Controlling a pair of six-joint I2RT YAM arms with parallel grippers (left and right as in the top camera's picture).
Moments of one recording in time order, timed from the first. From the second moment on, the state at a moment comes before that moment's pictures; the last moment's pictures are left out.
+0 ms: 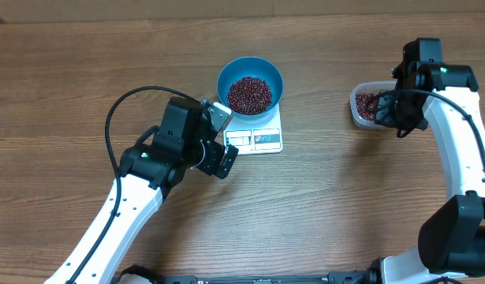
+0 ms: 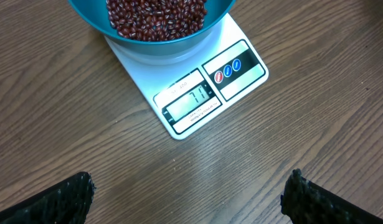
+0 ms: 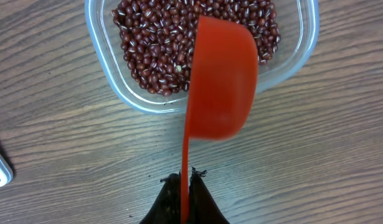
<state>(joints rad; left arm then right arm) -0.39 1.29 1.02 -0.68 0.15 0.10 -0.08 1.71 1.49 -1.15 0.05 0.16</state>
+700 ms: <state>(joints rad) -0.39 1.29 1.02 -0.68 0.15 0.10 -0.08 1.71 1.49 -1.13 0.04 0.10</state>
